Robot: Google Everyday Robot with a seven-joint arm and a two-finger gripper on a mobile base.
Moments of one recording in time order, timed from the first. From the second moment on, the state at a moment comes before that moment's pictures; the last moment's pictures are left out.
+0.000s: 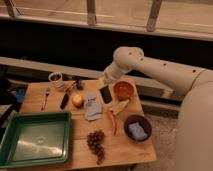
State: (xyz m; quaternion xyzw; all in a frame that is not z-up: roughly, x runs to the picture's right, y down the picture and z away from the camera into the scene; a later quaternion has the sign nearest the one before) arm -0.009 -0.018 0.780 -0.32 -0.07 0.52 0.79
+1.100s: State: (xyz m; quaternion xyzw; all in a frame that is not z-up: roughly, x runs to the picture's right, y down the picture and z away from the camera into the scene) arm -0.172 0.029 0.715 -0.39 -0.16 0.33 0.84
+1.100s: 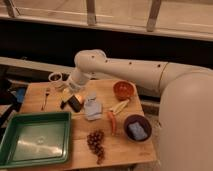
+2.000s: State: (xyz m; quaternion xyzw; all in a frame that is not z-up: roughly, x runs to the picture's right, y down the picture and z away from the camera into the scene) arm -0.261 0.061 0.720 -0.42 -0.20 0.26 0.84
